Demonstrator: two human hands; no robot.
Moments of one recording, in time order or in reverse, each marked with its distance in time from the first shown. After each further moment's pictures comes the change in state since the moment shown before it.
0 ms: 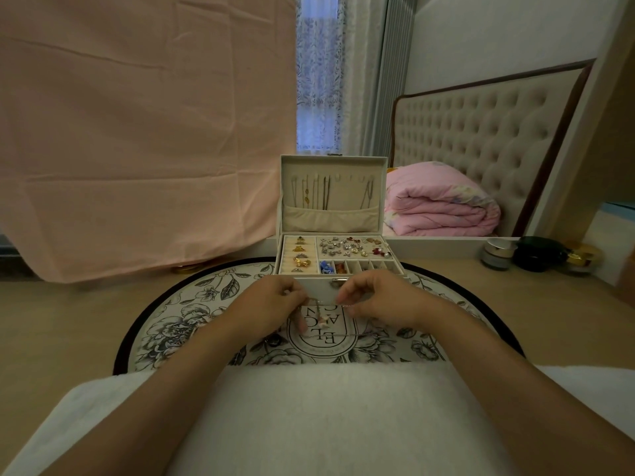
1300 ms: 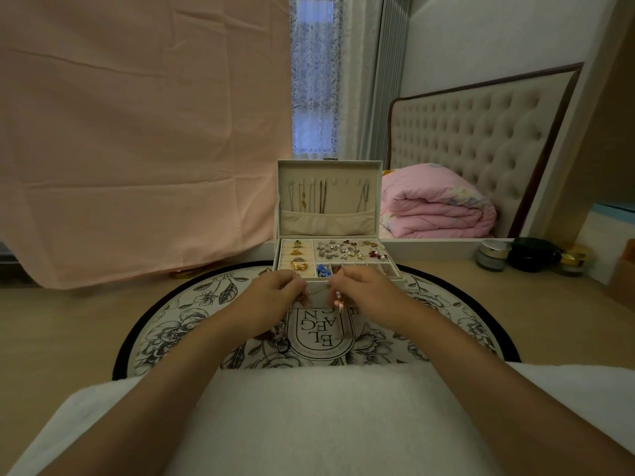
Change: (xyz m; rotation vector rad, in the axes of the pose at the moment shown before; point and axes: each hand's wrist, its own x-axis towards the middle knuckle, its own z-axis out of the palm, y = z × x) left_hand -0.004 0.015 -0.005 -0.110 0.062 0.040; right_hand 0.004 -0.012 0.019 0.241 0.132 -0.051
